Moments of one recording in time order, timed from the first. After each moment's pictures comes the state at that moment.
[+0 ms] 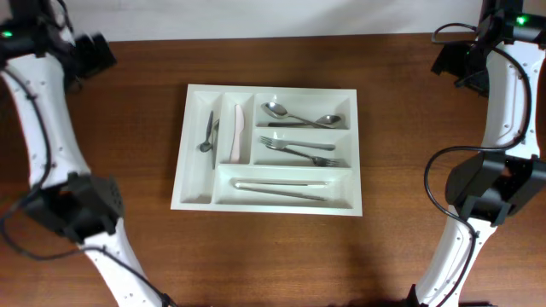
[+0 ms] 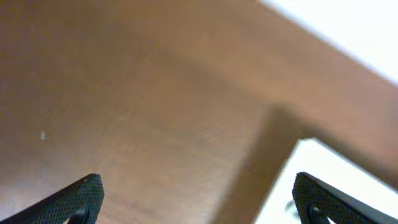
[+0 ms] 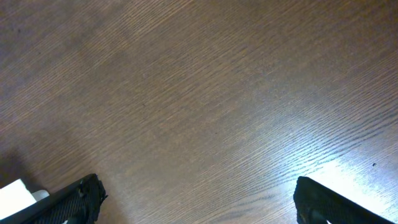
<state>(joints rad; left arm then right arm) 0.28 2.27 2.60 -1.36 0.09 -0.23 -0.25 2.31 2.45 -1.33 0.08 0.38</state>
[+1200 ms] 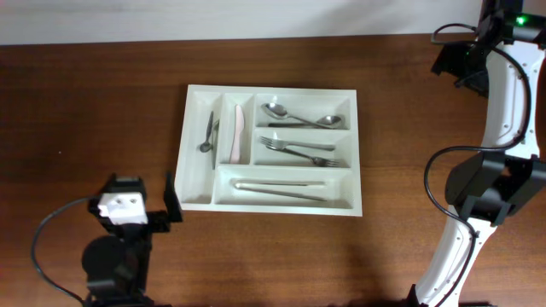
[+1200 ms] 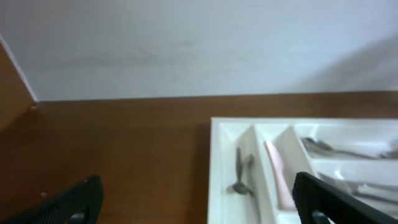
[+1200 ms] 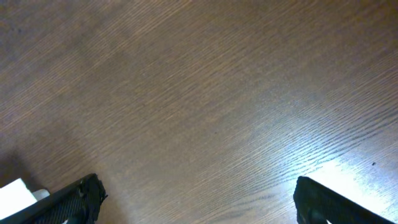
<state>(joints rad) 0.05 0.37 0.40 -0.18 0.03 0.04 -0.25 2.31 2.45 -1.33 0.08 0.38</state>
